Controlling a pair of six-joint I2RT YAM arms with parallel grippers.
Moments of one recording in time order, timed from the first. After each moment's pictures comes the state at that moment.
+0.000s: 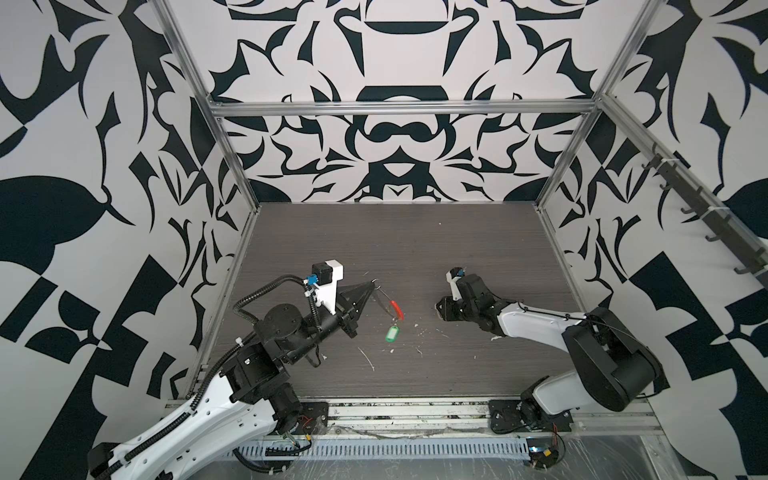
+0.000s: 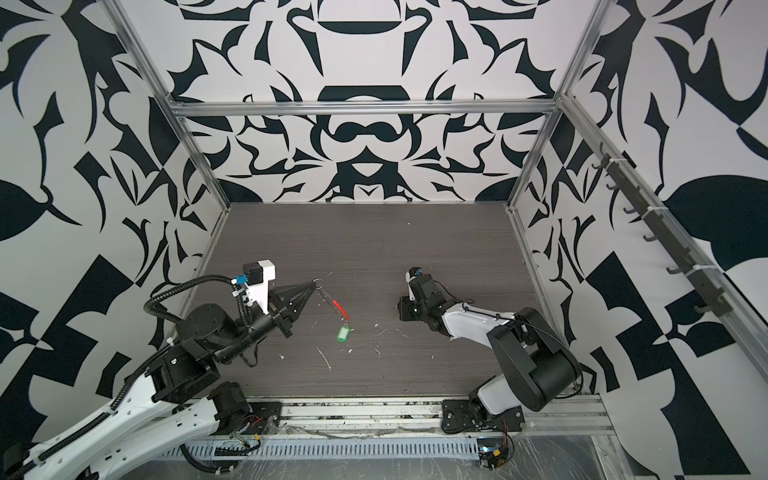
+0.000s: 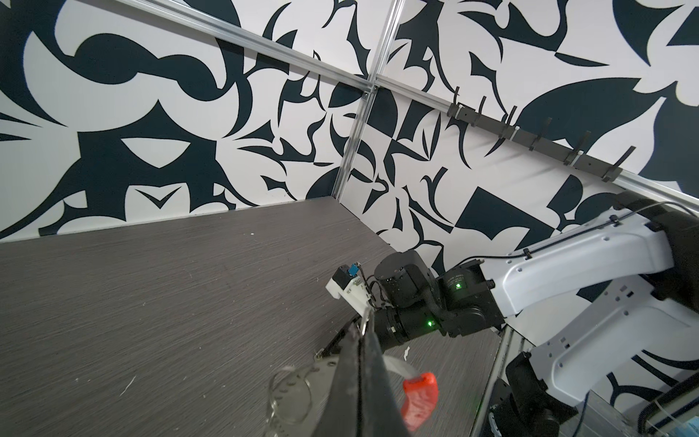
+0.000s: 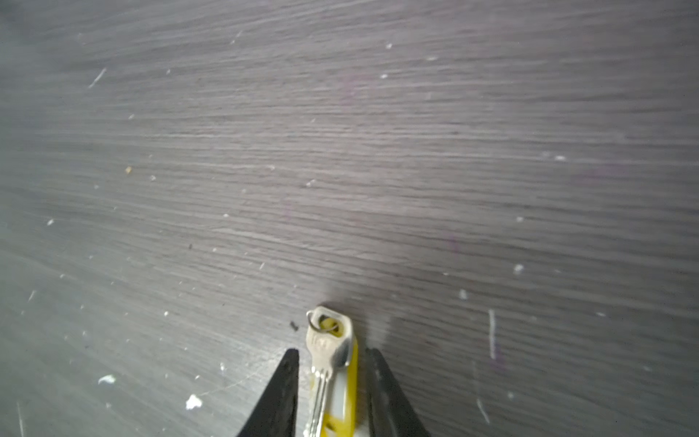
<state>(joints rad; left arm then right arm) -0.95 0.56 0.68 -0.09 -0.06 -0.35 0.52 1.47 0.58 0.00 -0.08 0.49</state>
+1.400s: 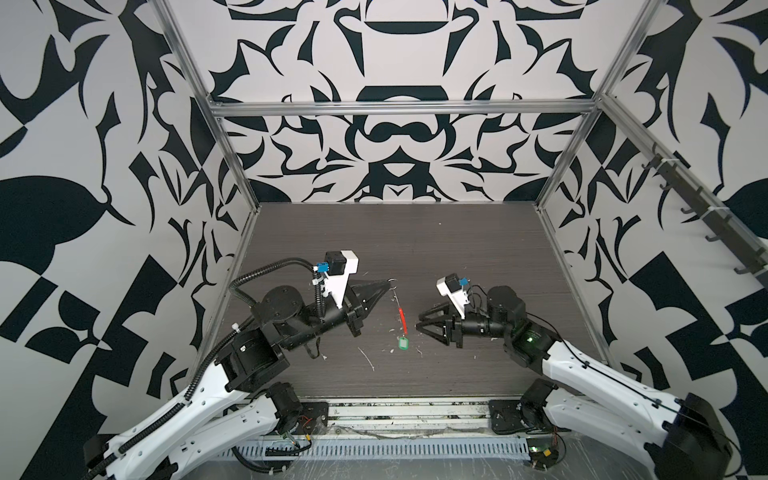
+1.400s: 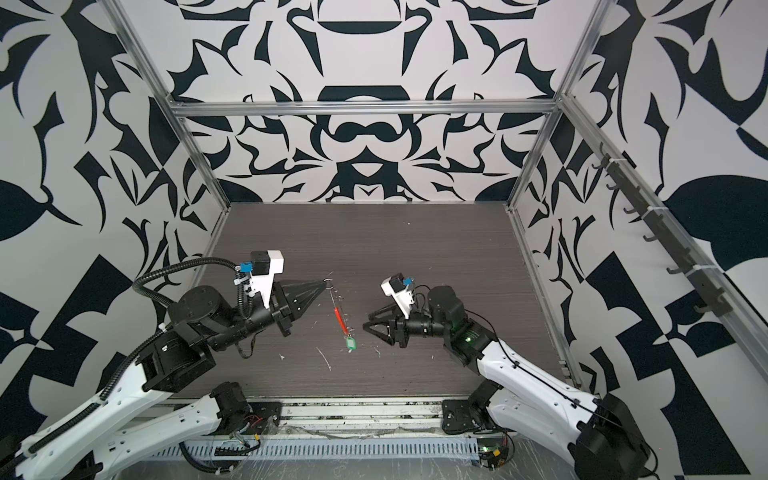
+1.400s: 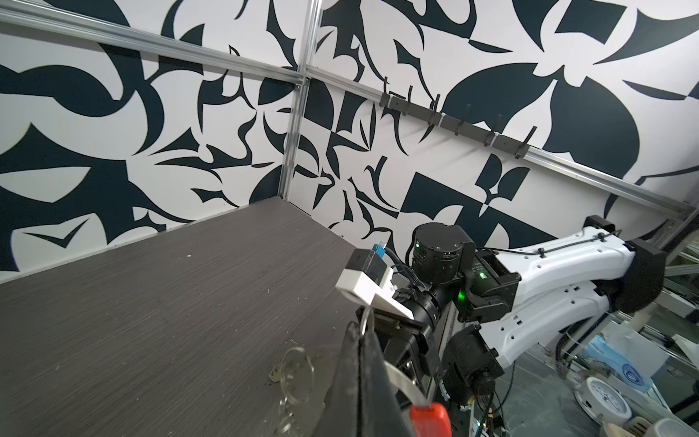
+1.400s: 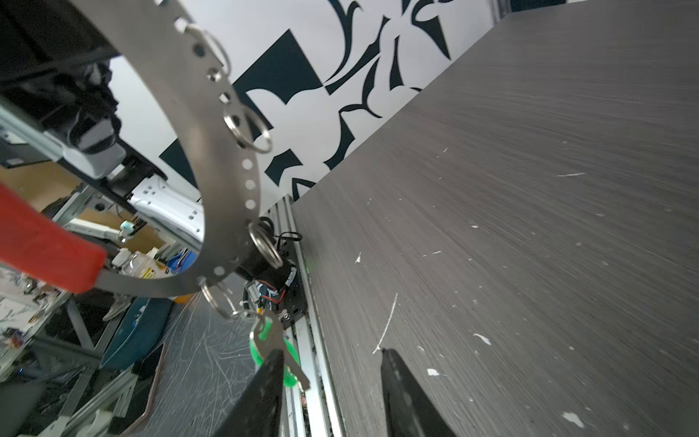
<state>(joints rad) -0.95 0.70 0.89 -0.17 0.17 -0.29 0.73 0.91 0.49 0.14 -0.72 0.40</state>
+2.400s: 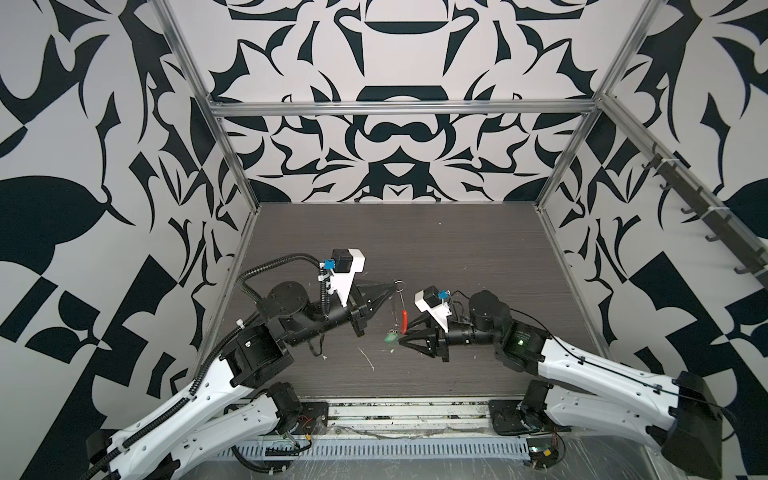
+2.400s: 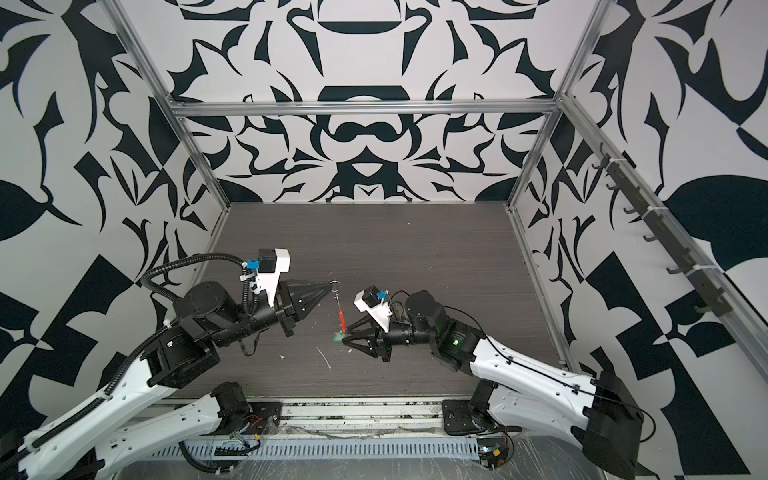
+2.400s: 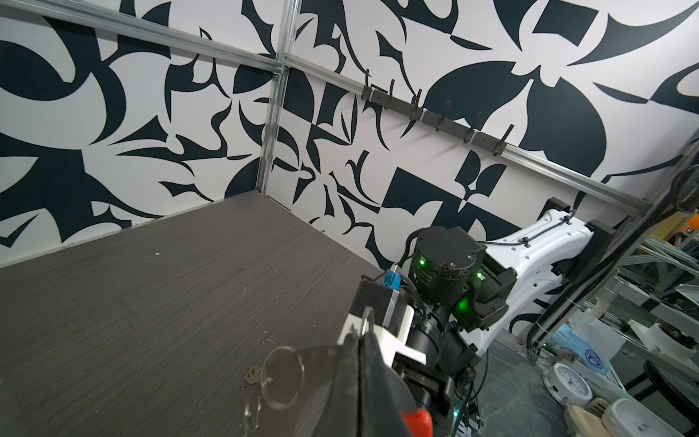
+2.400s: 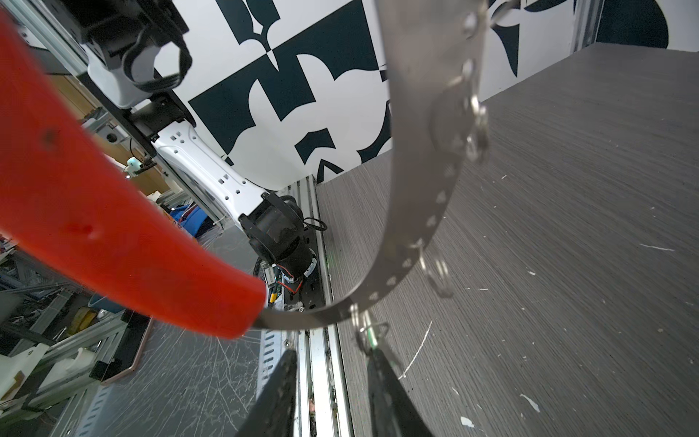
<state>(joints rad) -0.95 0.72 0.90 -0.15 0.23 -0.33 0.93 0.98 0.61 0.11 -0.59 0.27</state>
